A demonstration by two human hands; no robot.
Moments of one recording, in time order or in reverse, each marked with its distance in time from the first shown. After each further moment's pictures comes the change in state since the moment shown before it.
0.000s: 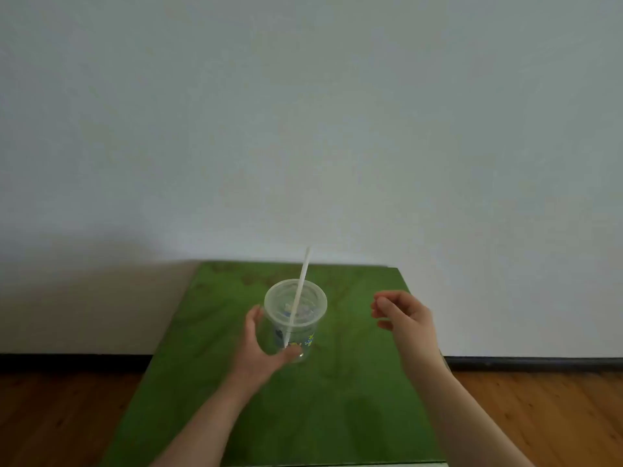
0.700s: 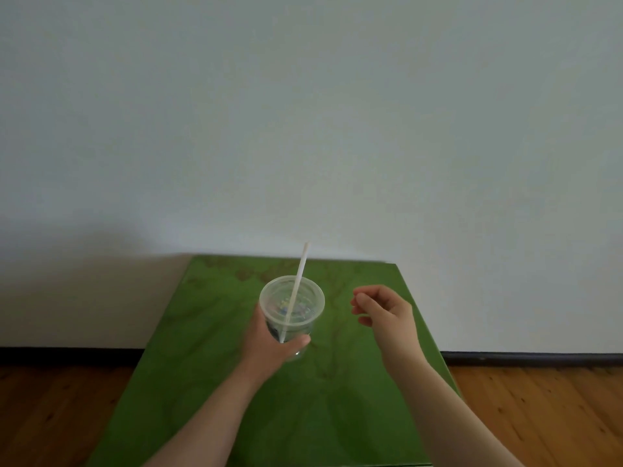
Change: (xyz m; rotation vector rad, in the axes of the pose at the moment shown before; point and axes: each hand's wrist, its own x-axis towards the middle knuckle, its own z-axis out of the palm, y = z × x) left_hand 0.014 0.012 0.021 -0.015 -0.044 -0.002; right_hand 0.004 -0.001 0.022 0.010 -0.068 0.019
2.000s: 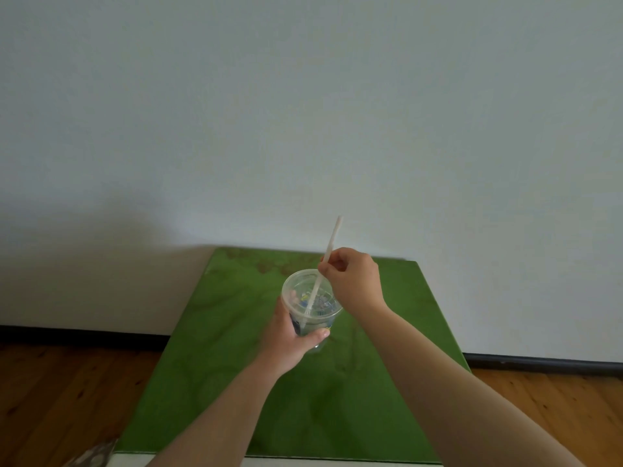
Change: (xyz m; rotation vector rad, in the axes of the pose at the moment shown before) left_hand -0.001 0.000 -0.004 0.132 -0.055 0.044; right_hand 0.027 -0.036 0.075 -0.491 -0.110 -0.130
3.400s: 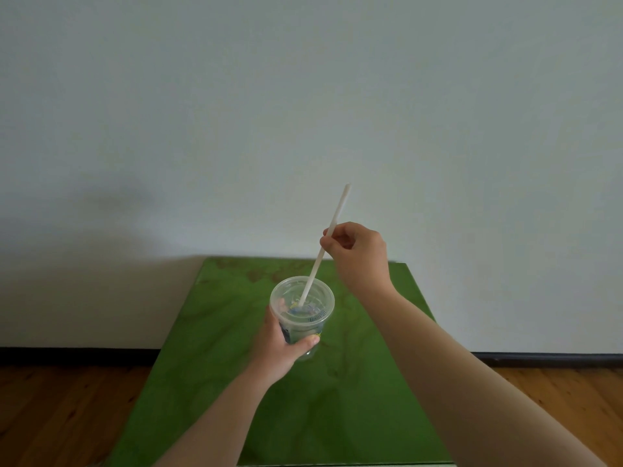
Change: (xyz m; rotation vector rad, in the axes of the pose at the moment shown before) left_hand 0.001 -0.004 -0.001 -0.009 -0.012 0.034; right_hand 0.003 -0.030 -0.034 0.178 0.121 -0.066
